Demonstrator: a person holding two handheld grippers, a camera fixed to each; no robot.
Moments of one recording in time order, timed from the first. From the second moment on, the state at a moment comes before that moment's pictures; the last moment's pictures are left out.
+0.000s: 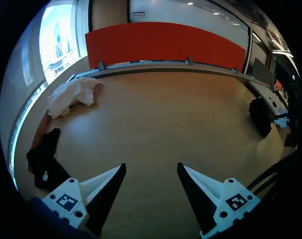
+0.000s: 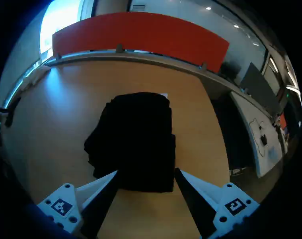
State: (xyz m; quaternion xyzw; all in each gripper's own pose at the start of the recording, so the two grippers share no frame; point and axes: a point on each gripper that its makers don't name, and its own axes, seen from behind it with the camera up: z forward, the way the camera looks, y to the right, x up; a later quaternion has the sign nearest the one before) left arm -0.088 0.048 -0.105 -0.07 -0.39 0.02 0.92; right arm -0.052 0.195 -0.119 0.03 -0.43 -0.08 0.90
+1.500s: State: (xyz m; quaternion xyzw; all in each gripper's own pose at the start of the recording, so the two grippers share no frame) left arm -0.053 0.043 -0.061 -0.04 -0.30 -0.03 0.95; right arm 0.082 0.131 -0.056 -0.04 -0.15 -0.07 0.99
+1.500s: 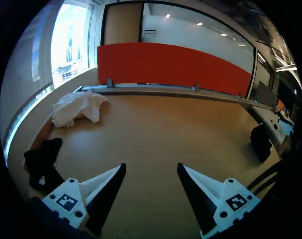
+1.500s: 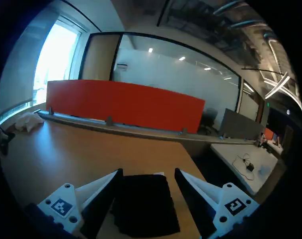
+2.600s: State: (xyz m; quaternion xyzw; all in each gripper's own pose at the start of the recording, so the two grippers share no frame) left arm 0.047 0.022 -0.001 -0.01 -0.10 -0.03 0.99; right arm 0.152 0.014 -0.011 0.01 -0.06 -0.02 1.00
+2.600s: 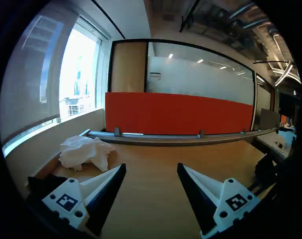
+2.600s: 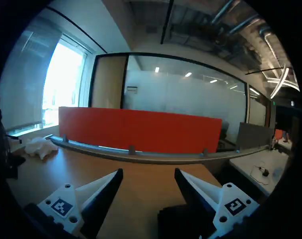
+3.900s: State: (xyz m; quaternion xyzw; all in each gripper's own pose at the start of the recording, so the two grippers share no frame) left arm 0.005 0.025 0.013 -0.02 -0.05 -0.02 1.00; right arm 0.137 -0.051 0.001 0.01 -0.03 0.00 1.00
